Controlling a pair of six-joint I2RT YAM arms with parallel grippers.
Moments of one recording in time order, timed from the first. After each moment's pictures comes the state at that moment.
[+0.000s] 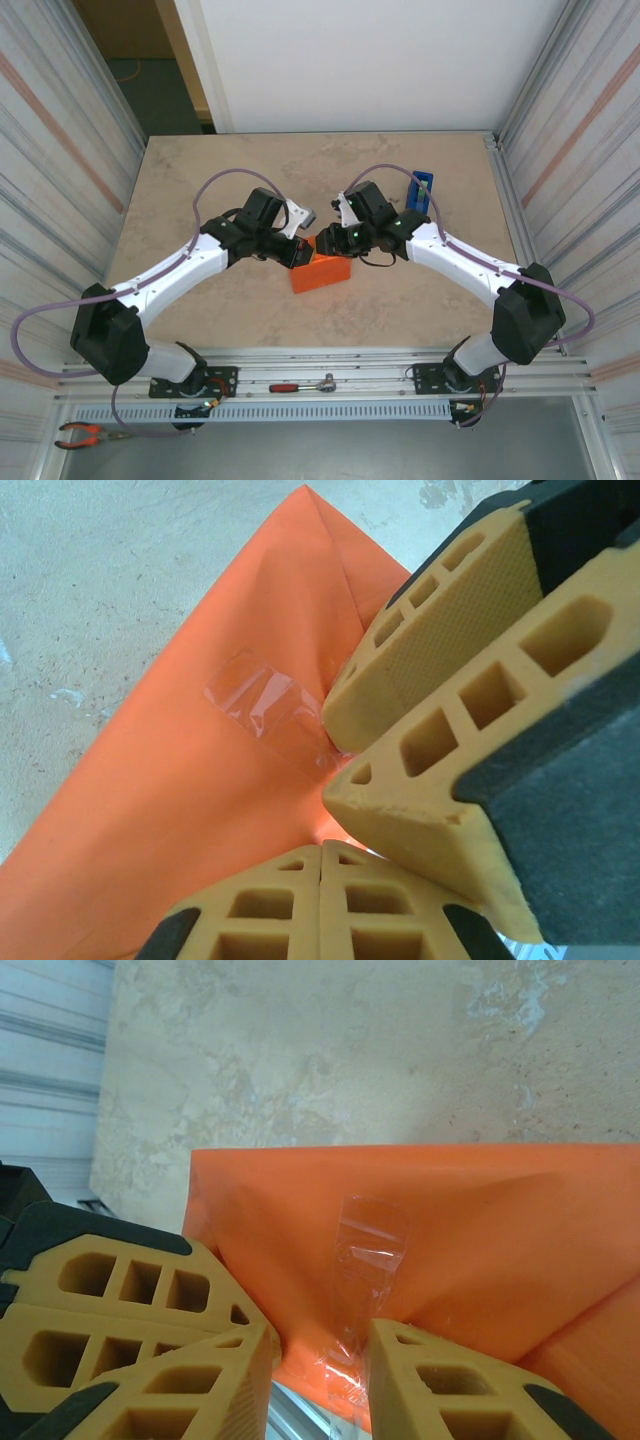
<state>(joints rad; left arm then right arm) -0.64 1.40 1.06 -0.58 0.45 -0.18 0.71 1.49 1.14 -0.51 -0.41 0.67</state>
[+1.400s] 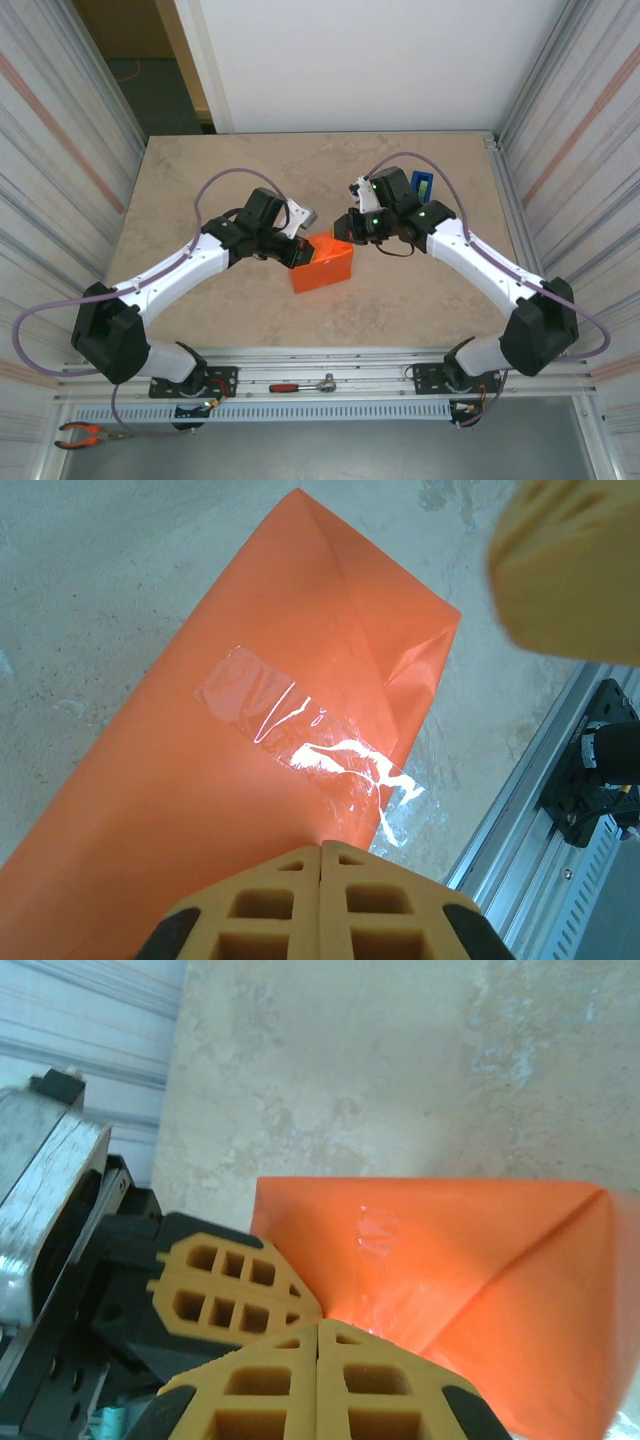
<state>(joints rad) -0.64 1.40 1.06 -0.56 0.45 -0.16 0.59 1.43 1.18 -0.53 -0.52 0.65</state>
